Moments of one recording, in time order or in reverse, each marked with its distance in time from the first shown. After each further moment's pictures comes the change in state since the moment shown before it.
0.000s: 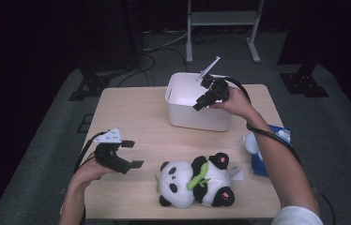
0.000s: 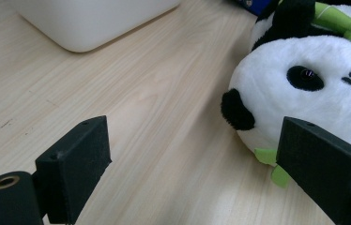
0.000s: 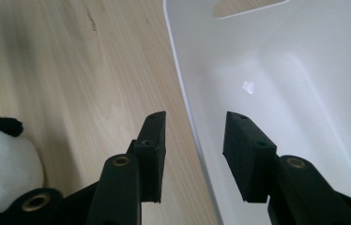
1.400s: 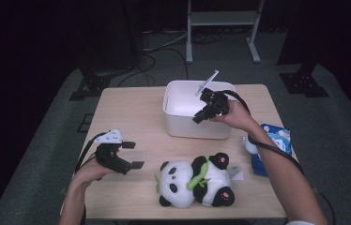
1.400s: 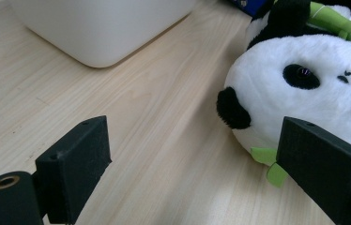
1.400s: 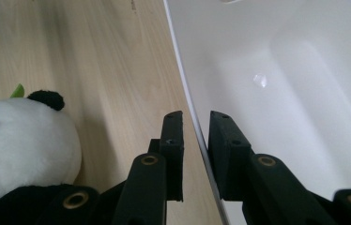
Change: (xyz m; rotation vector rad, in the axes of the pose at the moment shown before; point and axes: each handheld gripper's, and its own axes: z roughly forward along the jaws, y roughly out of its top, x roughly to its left) left arm 0.001 -0.004 0.004 0.001 -0.025 -0.011; right arm 0.034 -0.024 0.011 0.012 0.077 -0.026
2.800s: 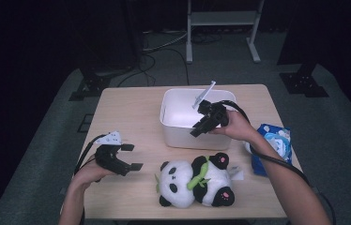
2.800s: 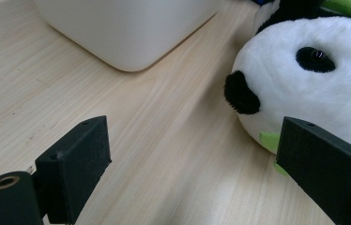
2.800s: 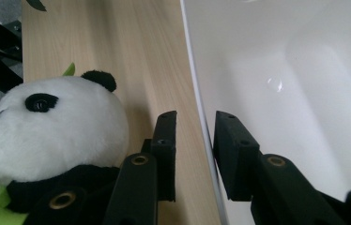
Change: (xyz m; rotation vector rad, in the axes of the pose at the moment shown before) left arm 0.003 -0.009 0.002 0.026 0.008 -0.023; right arm 0.039 -0.010 0.004 0.020 0.069 -0.061
